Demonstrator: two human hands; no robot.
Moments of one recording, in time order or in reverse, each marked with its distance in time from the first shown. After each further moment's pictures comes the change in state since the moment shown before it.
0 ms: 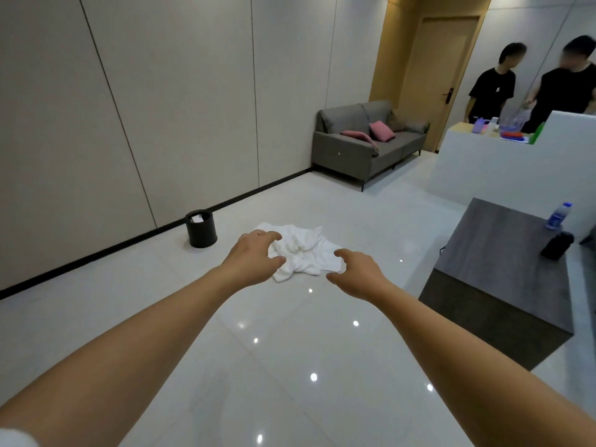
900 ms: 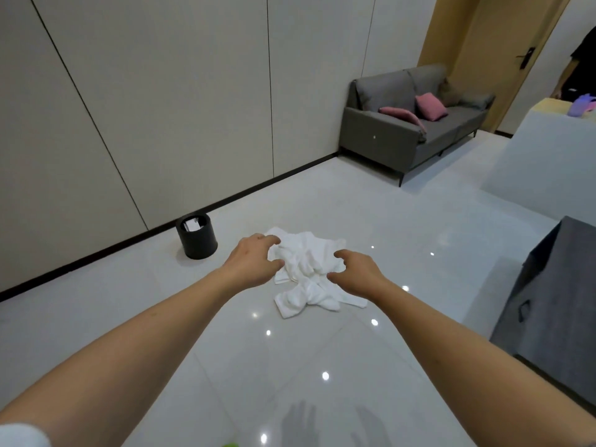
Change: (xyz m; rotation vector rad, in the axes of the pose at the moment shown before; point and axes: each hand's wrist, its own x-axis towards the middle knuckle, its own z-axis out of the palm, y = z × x) left_hand 0.497 -0.118 0.083 0.043 -0.098 -0.169; right_hand 0.546 0.059 0.031 0.063 -0.199 -0.011
